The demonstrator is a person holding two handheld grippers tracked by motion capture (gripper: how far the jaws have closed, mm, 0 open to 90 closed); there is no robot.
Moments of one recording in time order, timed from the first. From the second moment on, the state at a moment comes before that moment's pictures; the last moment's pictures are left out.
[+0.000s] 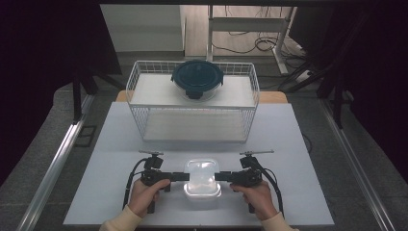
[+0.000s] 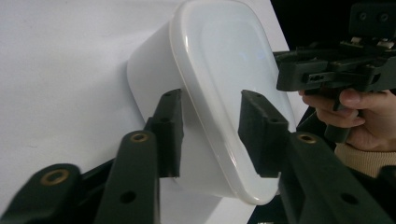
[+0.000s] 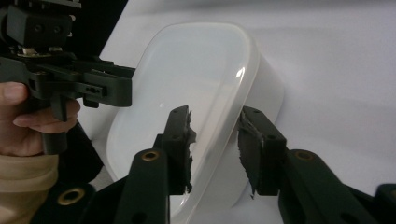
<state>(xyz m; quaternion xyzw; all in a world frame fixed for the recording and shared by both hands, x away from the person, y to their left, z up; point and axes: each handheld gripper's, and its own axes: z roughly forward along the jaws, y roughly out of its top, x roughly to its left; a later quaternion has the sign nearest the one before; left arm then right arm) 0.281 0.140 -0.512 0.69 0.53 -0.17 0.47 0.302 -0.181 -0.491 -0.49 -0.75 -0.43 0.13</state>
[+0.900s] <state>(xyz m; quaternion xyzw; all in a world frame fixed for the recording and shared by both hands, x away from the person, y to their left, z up) 0.265 0.147 -0.486 0.69 0.49 -0.13 0.51 0.288 -0.186 -0.470 -0.46 -0.76 -0.46 0.10</state>
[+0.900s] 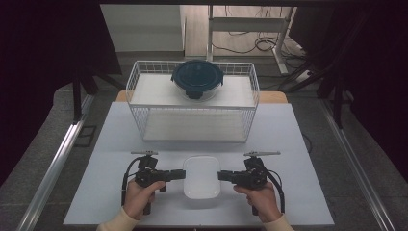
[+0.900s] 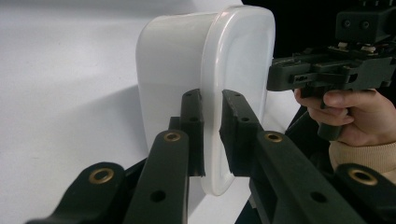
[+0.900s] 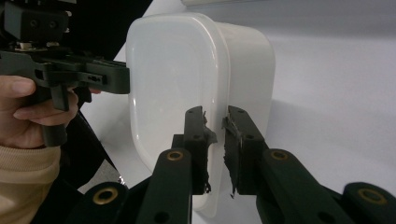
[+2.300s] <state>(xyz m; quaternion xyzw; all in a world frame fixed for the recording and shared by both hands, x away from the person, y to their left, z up) 0.276 0.159 -0.357 0.71 0.41 -0.02 0.58 0.293 -0.175 -0.335 -0.36 -0.78 -0.52 -0.02</state>
